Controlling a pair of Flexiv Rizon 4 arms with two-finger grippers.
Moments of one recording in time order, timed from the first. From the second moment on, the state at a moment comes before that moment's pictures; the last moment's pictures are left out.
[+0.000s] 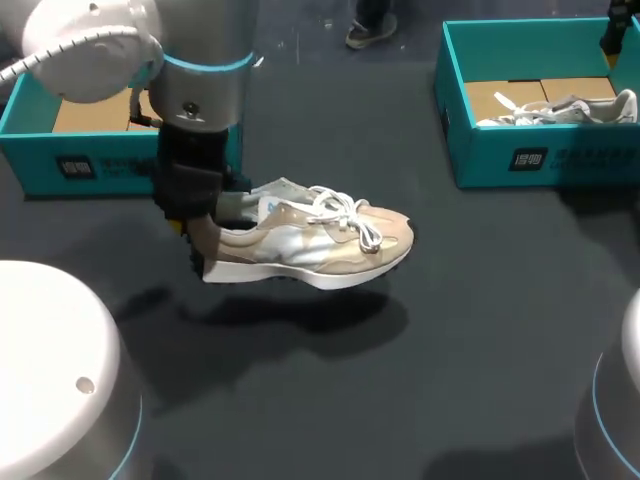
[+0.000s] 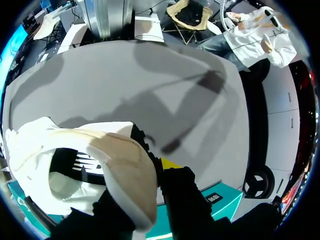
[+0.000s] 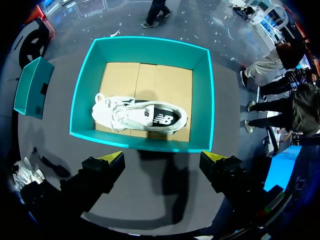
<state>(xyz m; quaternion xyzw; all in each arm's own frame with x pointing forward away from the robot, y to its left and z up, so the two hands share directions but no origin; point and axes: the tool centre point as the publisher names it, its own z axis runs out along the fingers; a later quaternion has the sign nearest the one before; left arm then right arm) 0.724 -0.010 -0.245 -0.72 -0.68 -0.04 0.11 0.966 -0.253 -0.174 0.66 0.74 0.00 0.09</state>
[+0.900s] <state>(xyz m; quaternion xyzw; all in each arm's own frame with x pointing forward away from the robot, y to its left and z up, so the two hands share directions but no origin) 0.711 -0.066 -0.334 -0.73 -0.68 -0.07 0.09 0.966 -0.253 -0.174 0.66 0.74 0.00 0.09</state>
